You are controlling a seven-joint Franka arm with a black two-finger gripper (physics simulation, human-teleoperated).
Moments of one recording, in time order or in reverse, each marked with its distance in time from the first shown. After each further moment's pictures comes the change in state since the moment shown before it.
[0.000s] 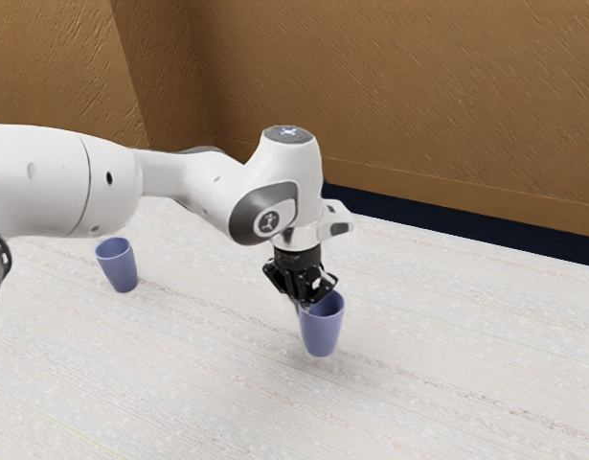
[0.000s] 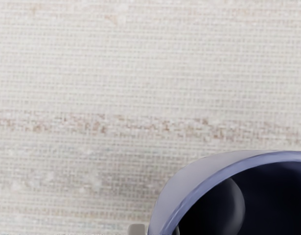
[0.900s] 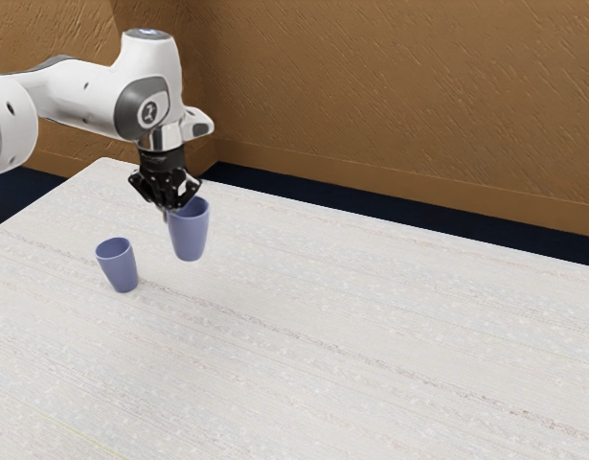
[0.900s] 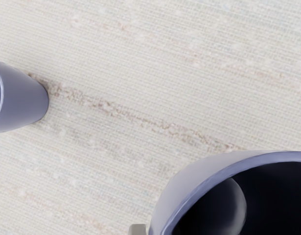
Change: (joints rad) arm 0.004 -0.090 0.443 0.116 0.035 -0.254 0.147
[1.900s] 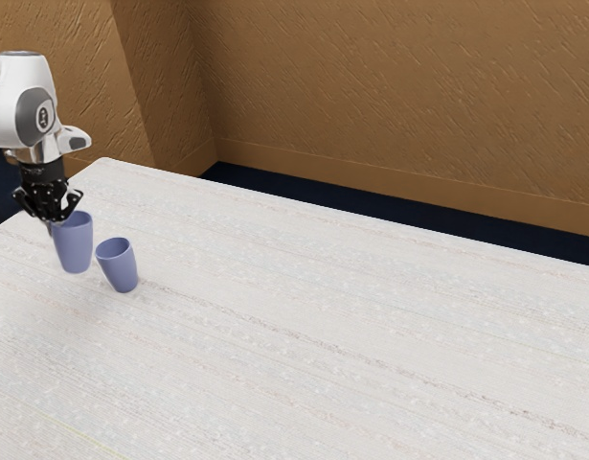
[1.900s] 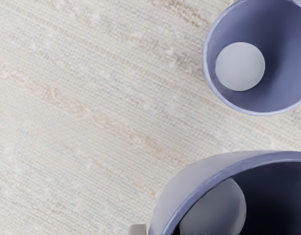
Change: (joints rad) arm 0.256 0.069 0.161 -0.027 -0.076 -0.016 0.320
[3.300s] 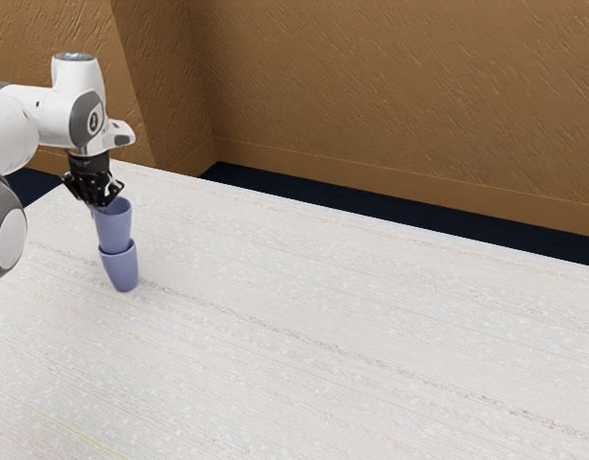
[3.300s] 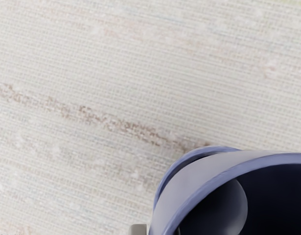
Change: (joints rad) arm 0.232 0.235 -0.270 0.277 -0.017 0.072 0.108
